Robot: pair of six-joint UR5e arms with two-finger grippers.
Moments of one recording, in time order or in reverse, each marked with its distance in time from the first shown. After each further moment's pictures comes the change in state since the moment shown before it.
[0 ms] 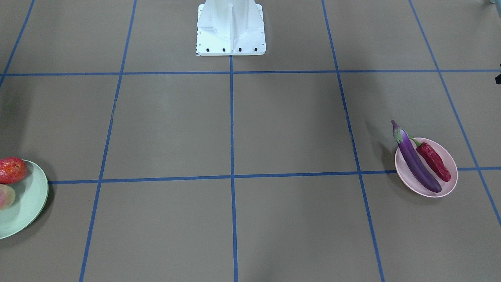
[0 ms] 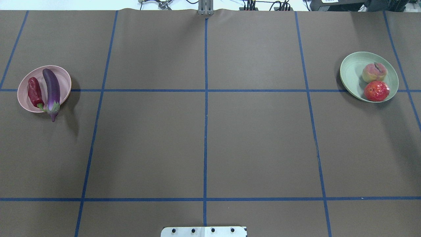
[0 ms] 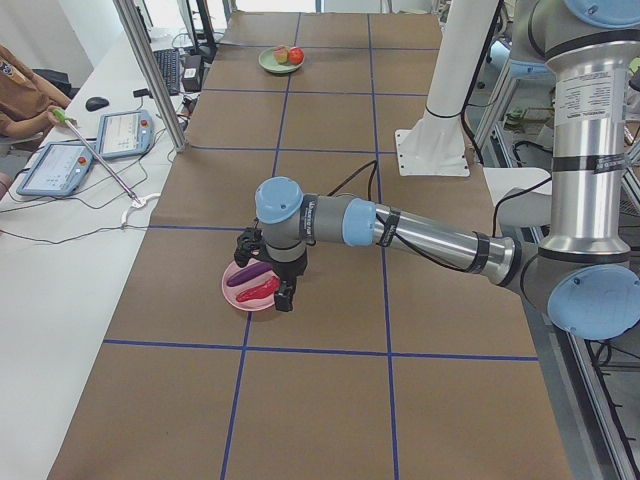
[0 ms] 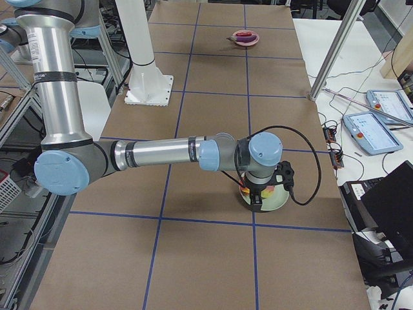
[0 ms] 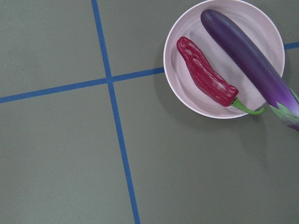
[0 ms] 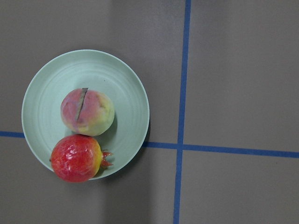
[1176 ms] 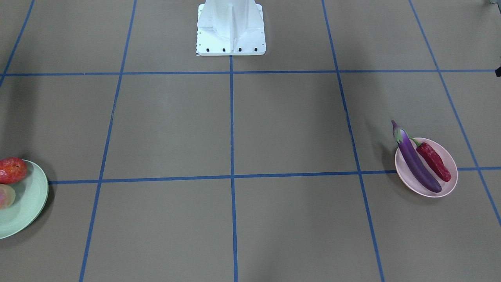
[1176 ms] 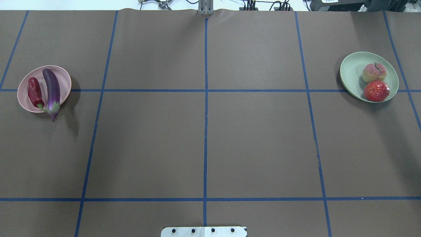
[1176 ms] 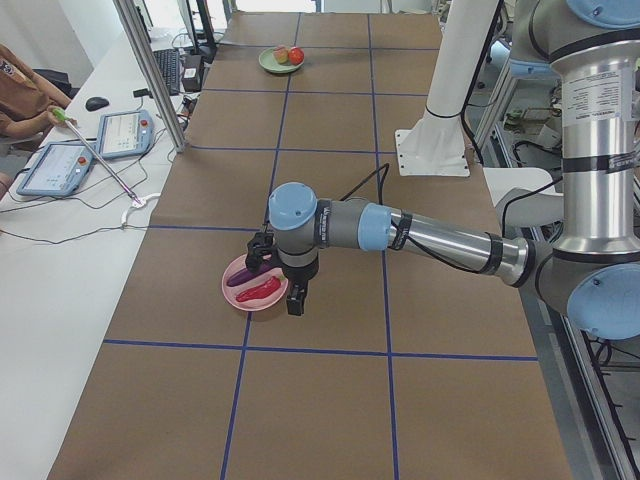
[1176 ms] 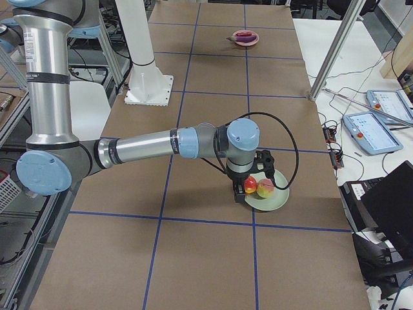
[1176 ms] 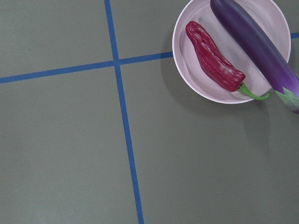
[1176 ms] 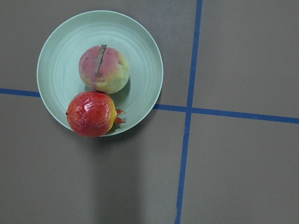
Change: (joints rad) left arm -0.007 0.049 -0.039 -0.014 -0.015 -0.035; right arm -0.029 -0.087 0.137 -0.022 -0.026 -0.050
